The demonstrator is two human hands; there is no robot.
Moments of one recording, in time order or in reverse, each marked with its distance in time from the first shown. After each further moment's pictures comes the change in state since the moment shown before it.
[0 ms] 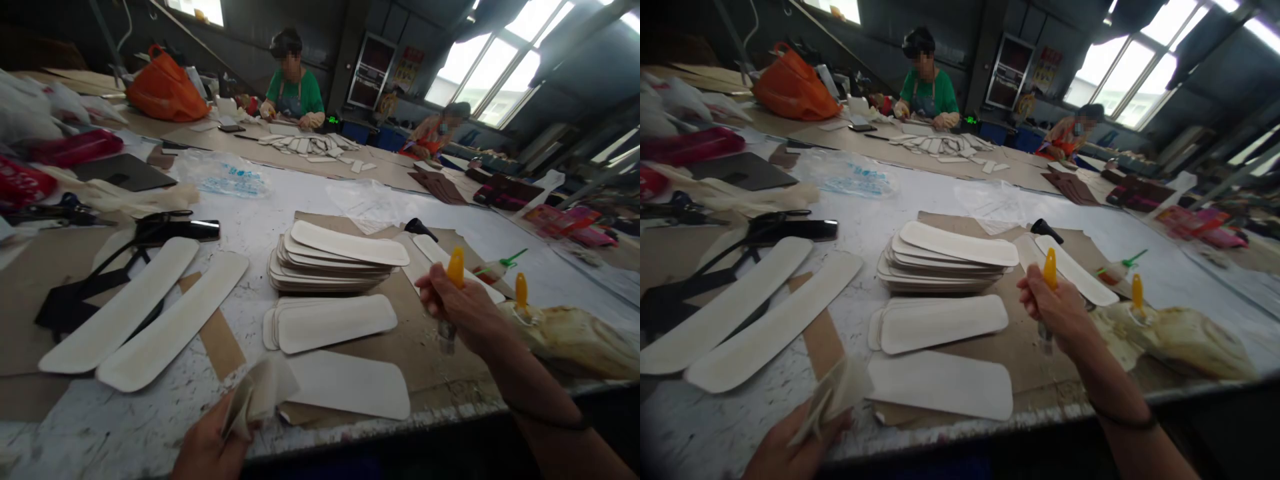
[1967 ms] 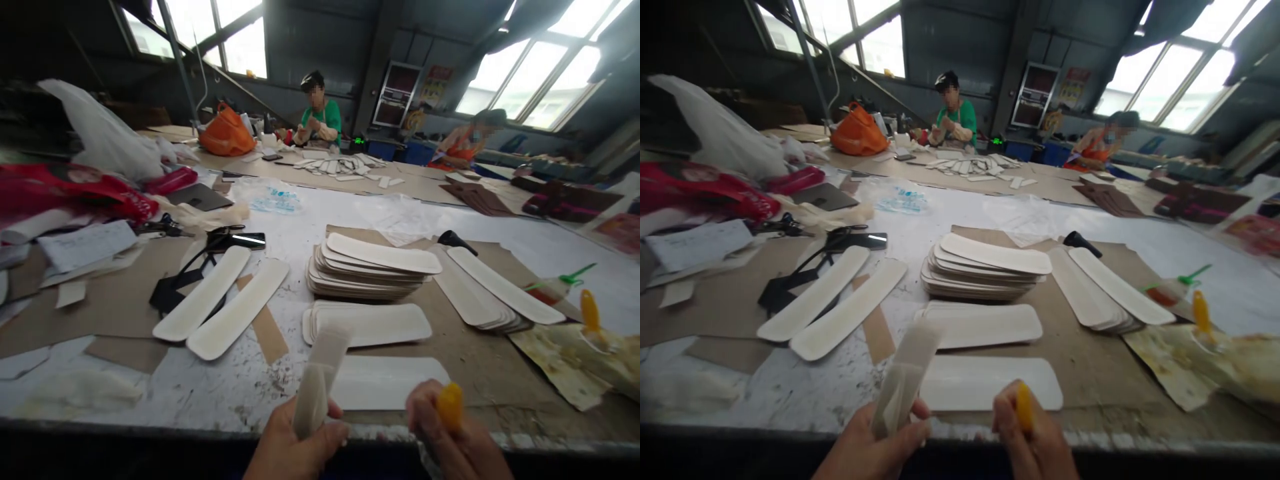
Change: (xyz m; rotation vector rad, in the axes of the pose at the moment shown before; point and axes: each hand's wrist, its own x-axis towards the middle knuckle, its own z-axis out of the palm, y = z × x) left_hand -0.021 0.066 0.004 -0.657 -0.281 -0.452; right_hand -0.143 0.024 0.059 0.016 -0.337 -0.179
